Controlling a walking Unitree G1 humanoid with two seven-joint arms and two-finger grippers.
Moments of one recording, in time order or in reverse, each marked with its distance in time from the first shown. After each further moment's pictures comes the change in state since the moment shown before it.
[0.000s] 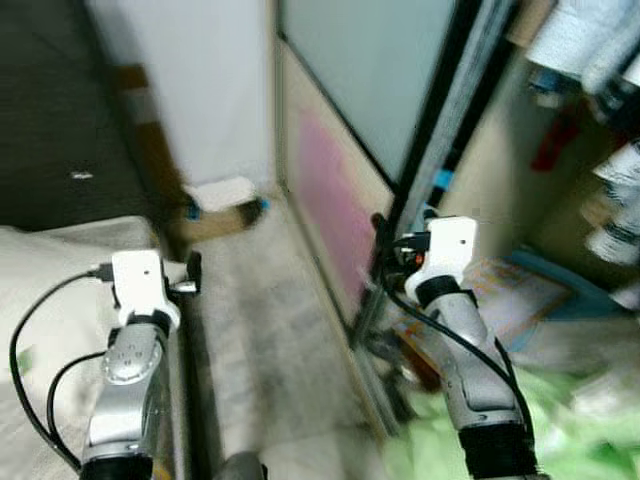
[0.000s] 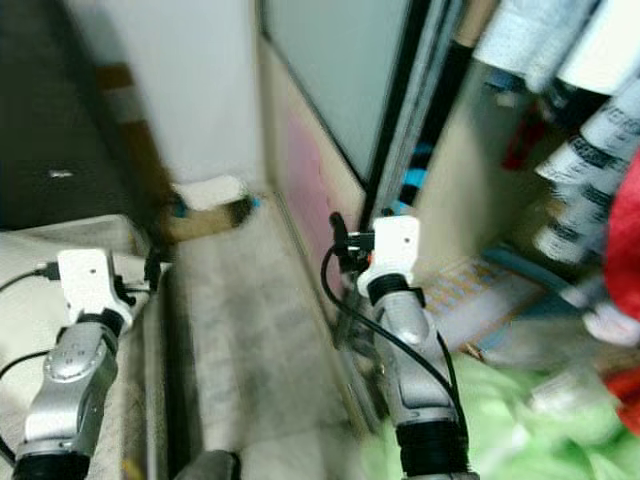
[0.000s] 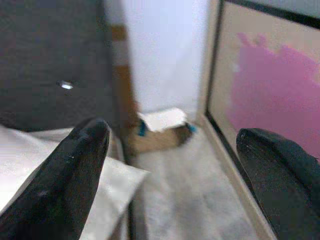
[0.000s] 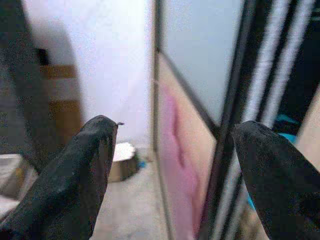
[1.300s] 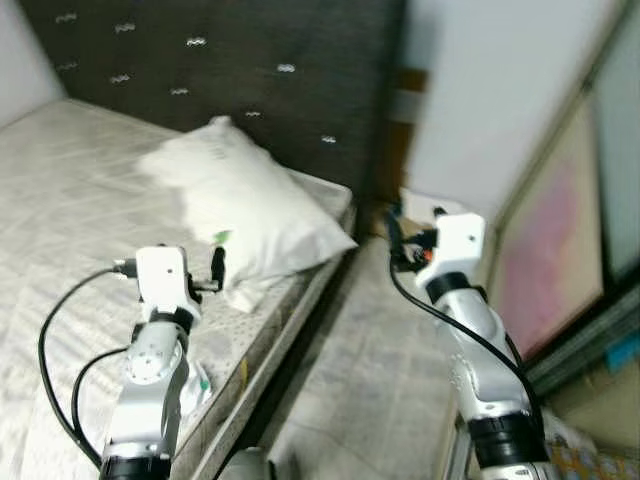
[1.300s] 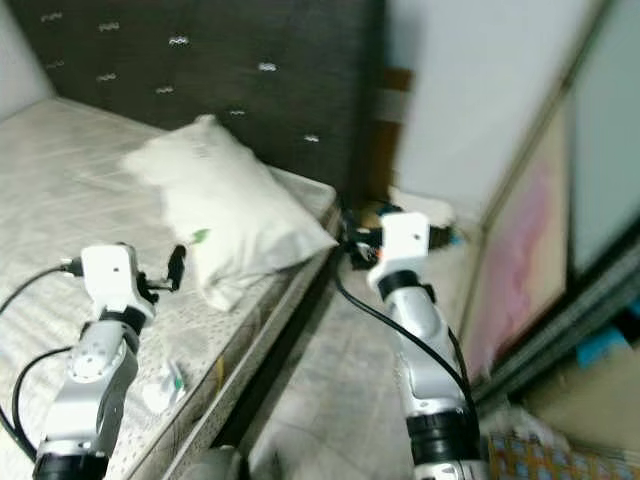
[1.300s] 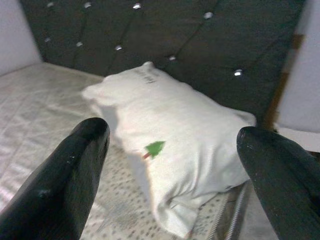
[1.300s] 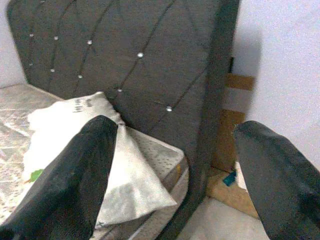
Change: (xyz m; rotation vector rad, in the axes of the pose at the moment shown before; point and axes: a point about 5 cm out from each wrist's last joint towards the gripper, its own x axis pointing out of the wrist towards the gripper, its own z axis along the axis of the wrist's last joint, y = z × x) left arm -0.001 -0.016 0.003 -0.004 -0.026 -0.072; right arm 0.005 -0.007 -0.005 0.001 0.000 -0.003
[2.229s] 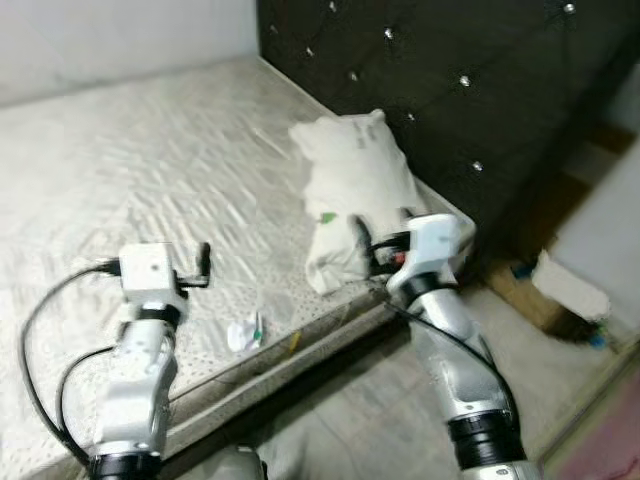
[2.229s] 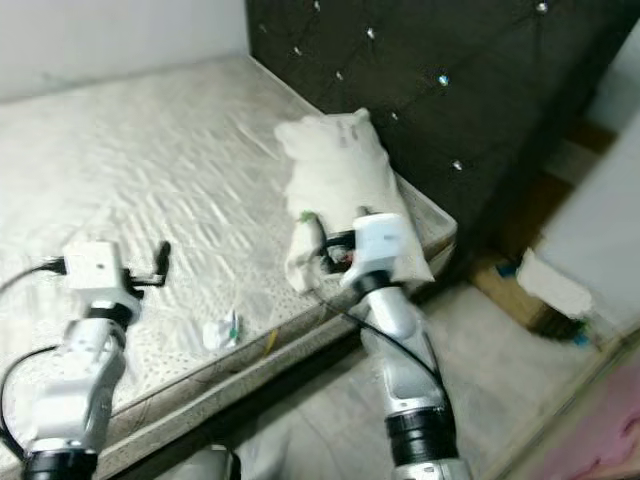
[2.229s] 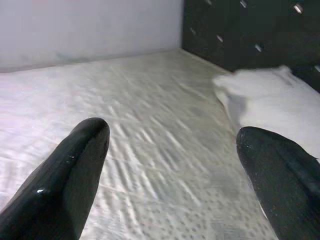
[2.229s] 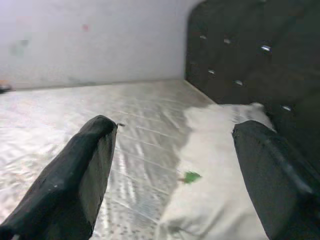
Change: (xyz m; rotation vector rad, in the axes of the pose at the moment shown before) left arm 0.002 0.006 0.006 -0.021 -0.016 0.039; right arm 0.003 0.028 0.000 0.037 -0.005 0.135
